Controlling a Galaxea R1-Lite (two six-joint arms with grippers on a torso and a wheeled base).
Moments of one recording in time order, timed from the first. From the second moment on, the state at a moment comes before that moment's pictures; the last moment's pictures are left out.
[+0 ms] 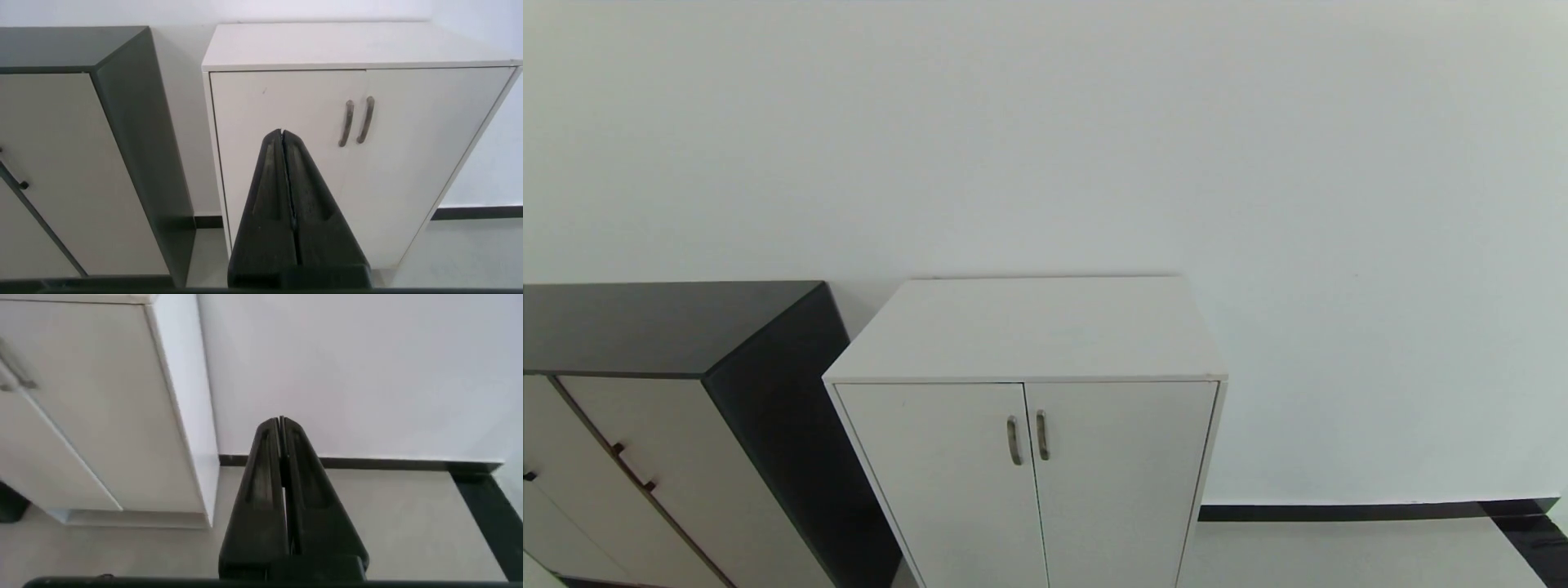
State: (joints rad) left arm 0.00 0.00 0.00 0.00 0.00 0.00; right arm 0.06 0.32 0.00 -0.12 -0.07 -0.06
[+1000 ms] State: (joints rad) left arm 0.00 0.00 0.00 0.00 0.00 0.00; right arm -0.01 0.09 0.00 0.00 -0.02 0.00
